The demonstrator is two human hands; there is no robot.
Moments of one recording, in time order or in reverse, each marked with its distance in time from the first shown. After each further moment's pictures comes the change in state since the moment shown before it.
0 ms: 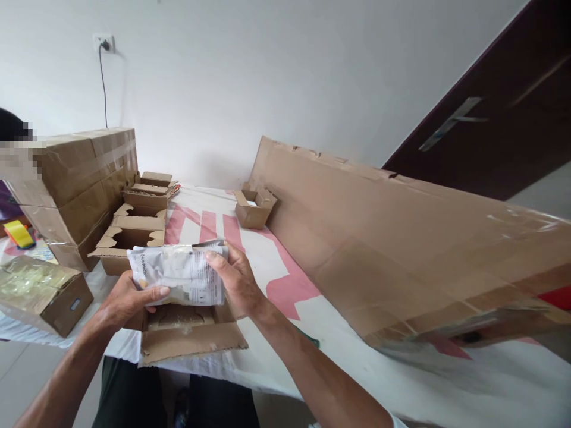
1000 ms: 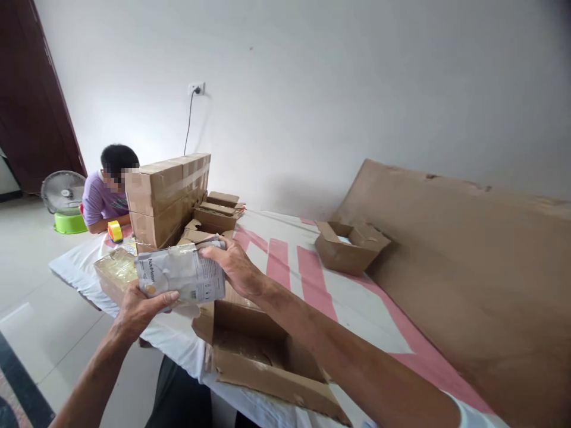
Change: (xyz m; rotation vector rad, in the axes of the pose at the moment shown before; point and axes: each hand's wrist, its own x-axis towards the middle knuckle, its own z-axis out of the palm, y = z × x) left_hand -0.088 -0.001 -0.072 -0.010 0.584 0.075; right_hand 0.066 -0.008 0.135 0.136 -0.368 0.156
